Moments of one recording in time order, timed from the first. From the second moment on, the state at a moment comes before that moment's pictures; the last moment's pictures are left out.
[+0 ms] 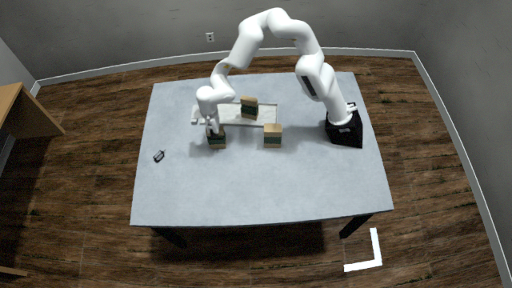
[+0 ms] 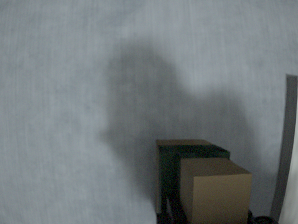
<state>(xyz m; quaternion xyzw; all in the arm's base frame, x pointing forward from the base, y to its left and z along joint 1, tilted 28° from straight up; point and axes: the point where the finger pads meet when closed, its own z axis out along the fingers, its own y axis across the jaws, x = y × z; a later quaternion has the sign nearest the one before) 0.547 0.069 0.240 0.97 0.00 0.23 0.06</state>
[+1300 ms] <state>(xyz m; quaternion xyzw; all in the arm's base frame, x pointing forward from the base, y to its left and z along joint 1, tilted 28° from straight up) 0.522 0.075 0.287 0.97 0.00 0.23 0.06</state>
